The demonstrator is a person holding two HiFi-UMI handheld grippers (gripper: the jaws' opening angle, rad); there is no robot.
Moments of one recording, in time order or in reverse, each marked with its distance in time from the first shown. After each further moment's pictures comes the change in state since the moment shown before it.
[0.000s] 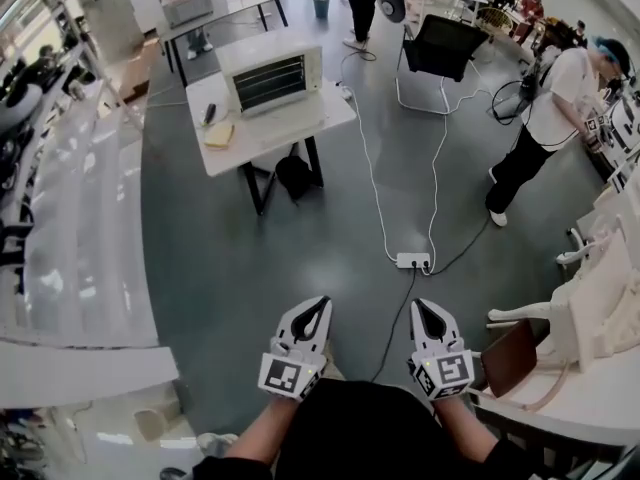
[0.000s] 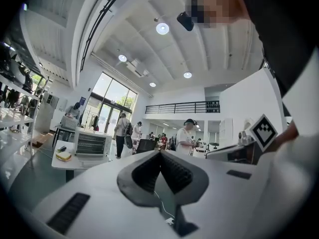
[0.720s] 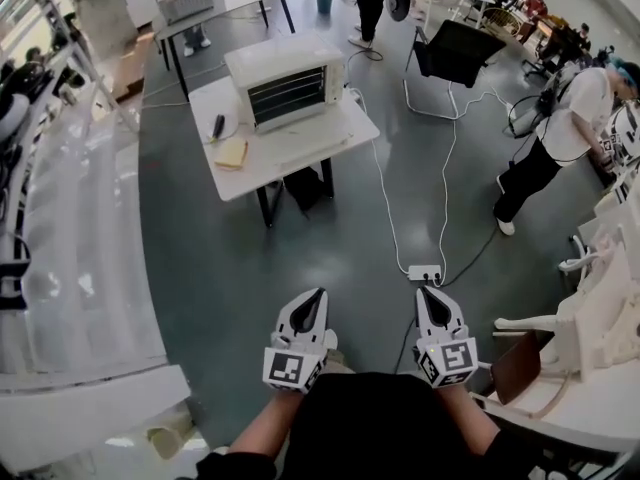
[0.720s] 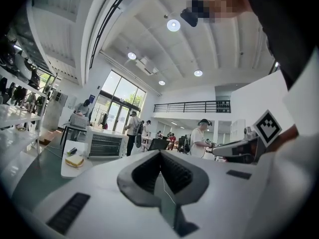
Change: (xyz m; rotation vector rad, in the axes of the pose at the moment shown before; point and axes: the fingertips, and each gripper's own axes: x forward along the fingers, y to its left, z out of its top) left arm 0.054 0.186 0.027 -0.039 0.019 0.090; right arm 0.172 0.029 0.068 -0.038 0.020 -0.038
